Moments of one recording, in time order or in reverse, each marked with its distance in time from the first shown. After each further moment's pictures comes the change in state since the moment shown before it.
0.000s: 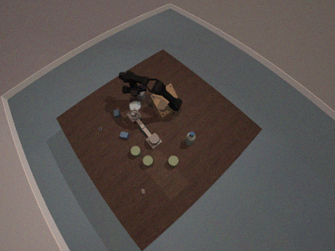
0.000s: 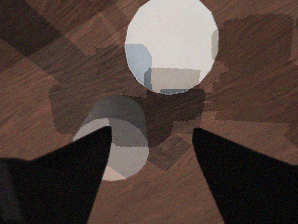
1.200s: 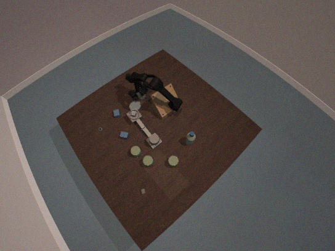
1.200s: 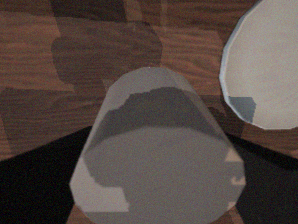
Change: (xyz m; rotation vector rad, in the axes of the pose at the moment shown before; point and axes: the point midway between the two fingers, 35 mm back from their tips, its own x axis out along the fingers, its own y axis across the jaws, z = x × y) arm 0.078 0.035 -0.041 -0.554 -0.050 0.019
